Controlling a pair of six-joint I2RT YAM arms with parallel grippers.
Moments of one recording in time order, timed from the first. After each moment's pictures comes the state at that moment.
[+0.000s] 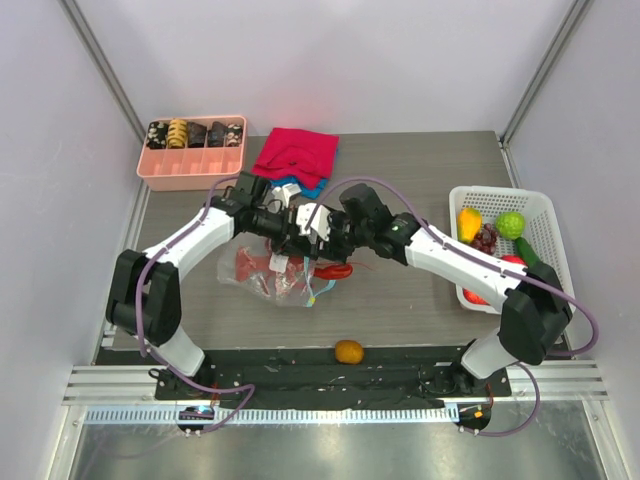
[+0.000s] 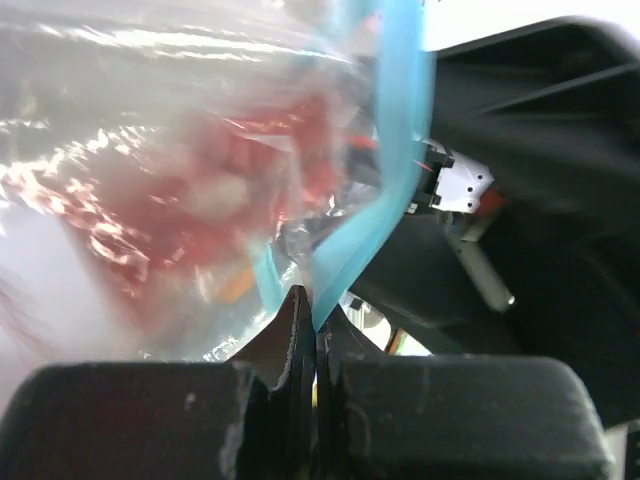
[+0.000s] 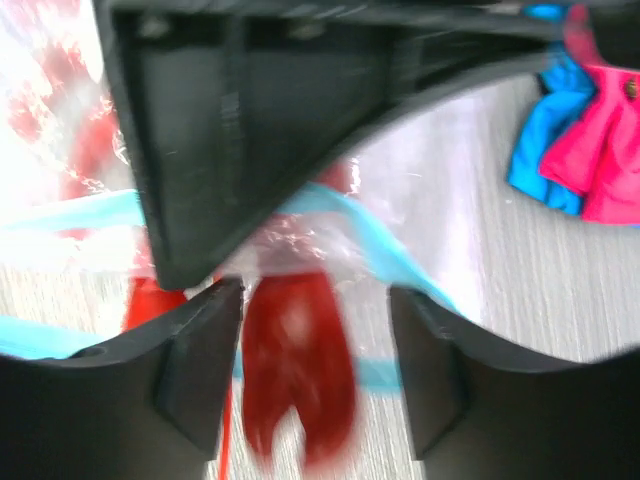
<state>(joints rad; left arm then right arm) -0.39 1.63 1.18 -0.54 1.00 -0.58 0.78 1.51 1.18 -0.34 -0.28 -0.65</state>
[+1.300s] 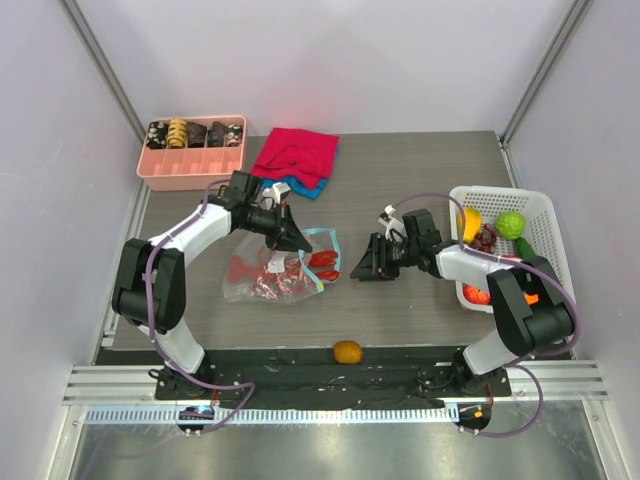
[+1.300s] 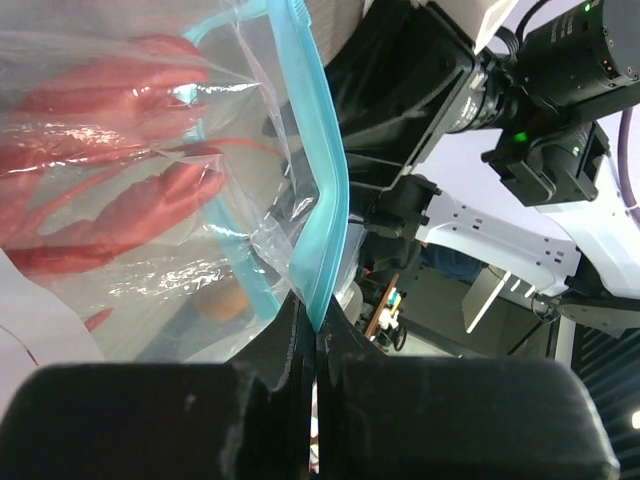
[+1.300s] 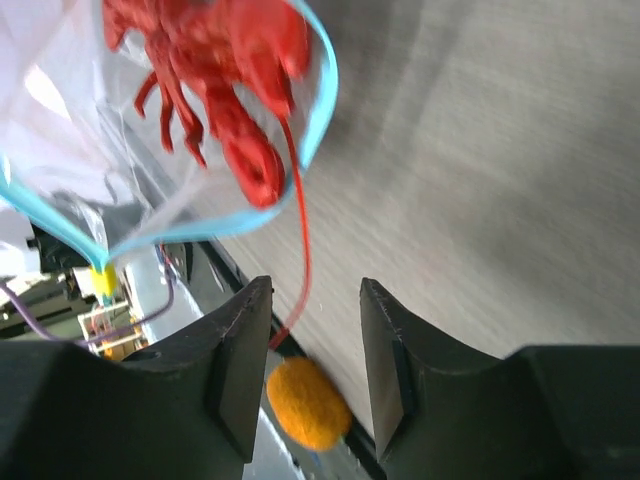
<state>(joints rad) -0.31 1.70 1.17 -0.49 1.01 -0.65 0.35 1.51 0.69 -0.06 -0.76 0.53</state>
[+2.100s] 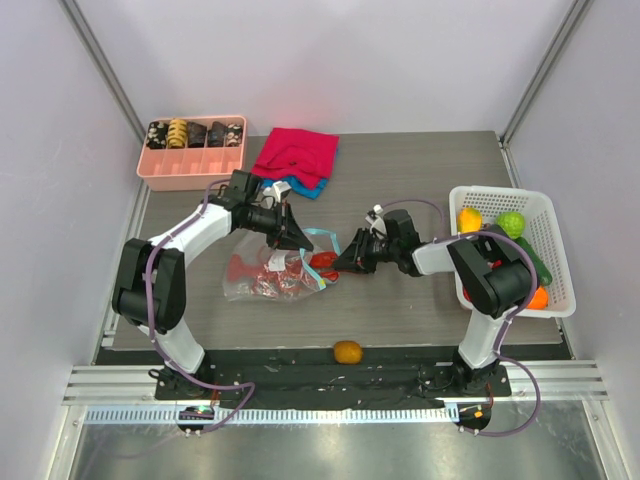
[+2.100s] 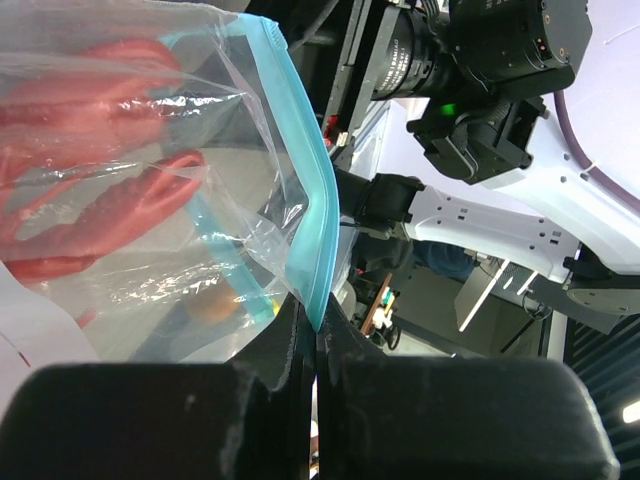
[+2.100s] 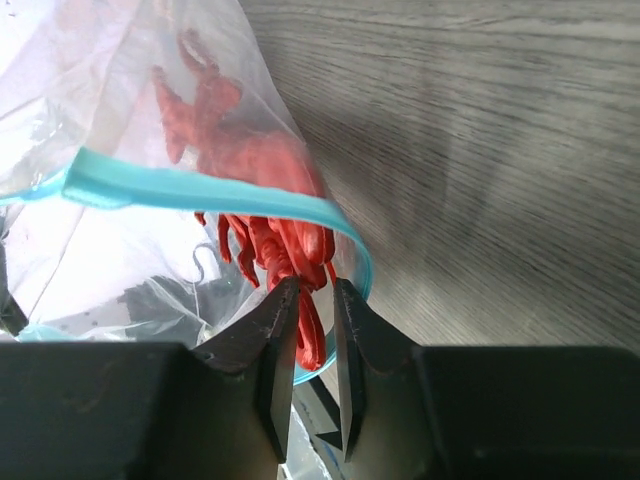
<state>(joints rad) -0.31 1.70 1.17 -0.47 1.03 -0.68 0.43 1.81 0.73 0.43 -0.73 0.95</state>
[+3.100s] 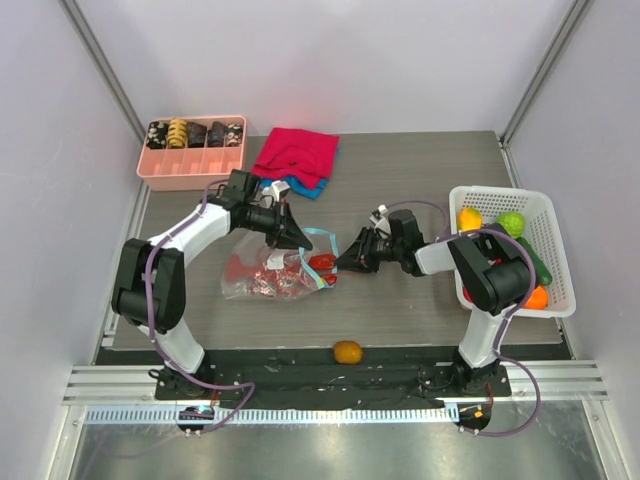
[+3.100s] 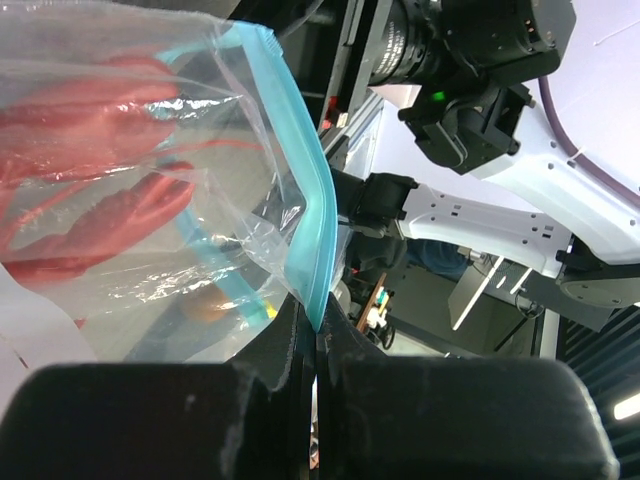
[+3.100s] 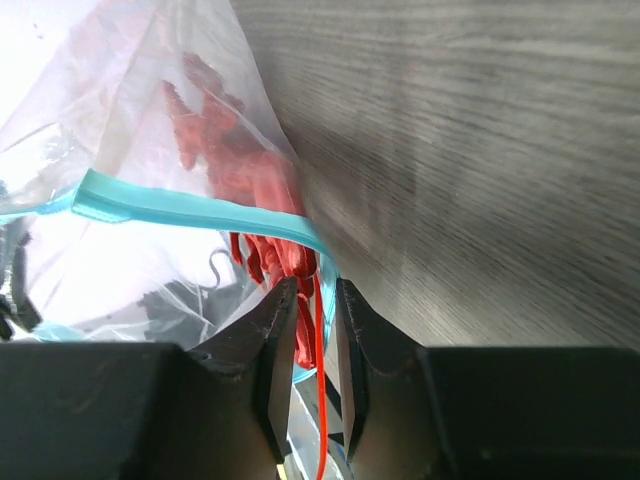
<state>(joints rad) -0.30 1.70 1.17 -0.46 1.04 -0.69 0.40 1.82 0.72 0.47 -0.76 1.00</state>
